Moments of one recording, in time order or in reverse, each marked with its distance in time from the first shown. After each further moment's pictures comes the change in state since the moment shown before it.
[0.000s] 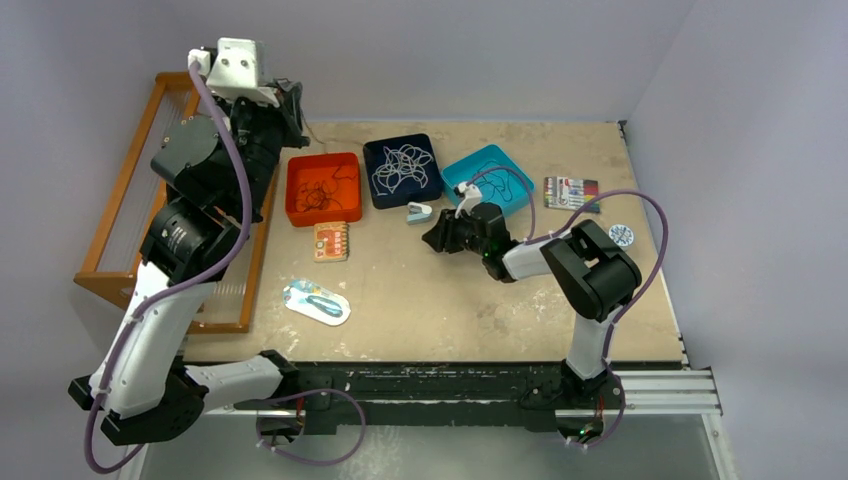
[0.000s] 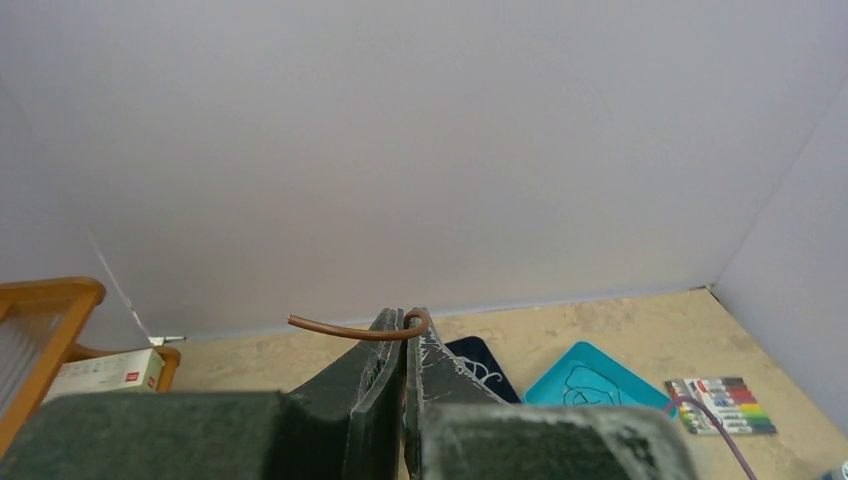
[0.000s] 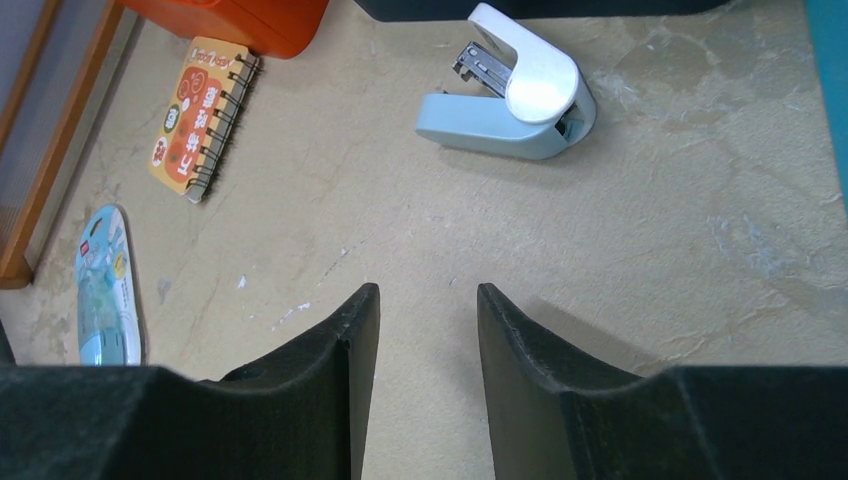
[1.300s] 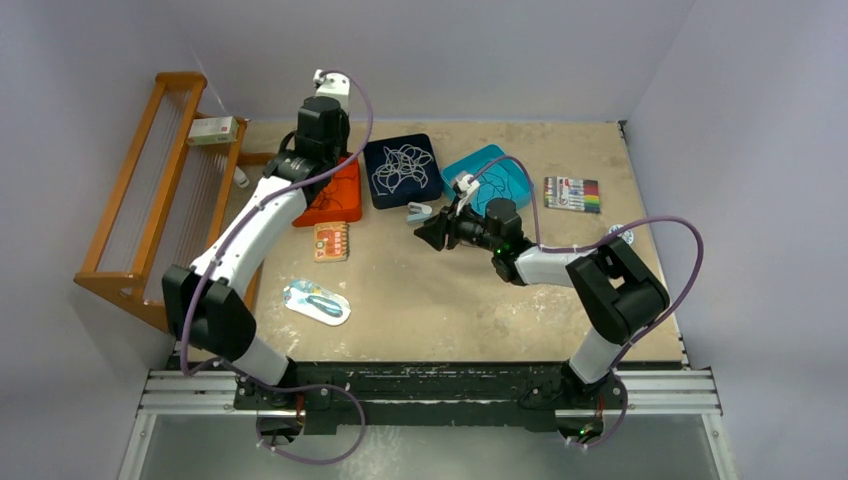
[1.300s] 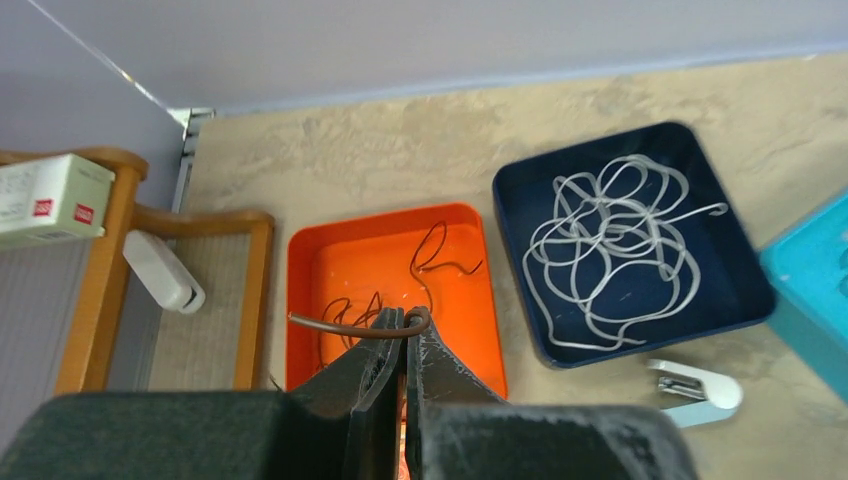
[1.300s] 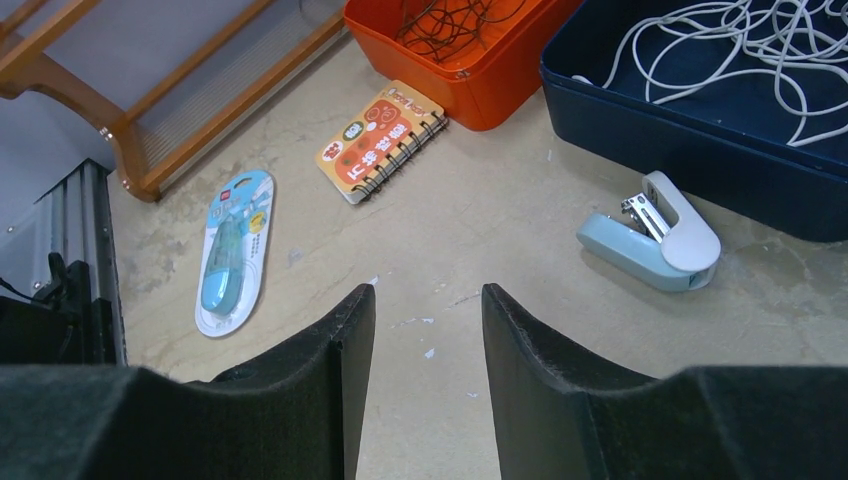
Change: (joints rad) left arm 0.268 0.393 -0.282 0.122 0.041 -0.031; right arm 0.000 -0.180 -0.051 0.112 -0.245 -0.159
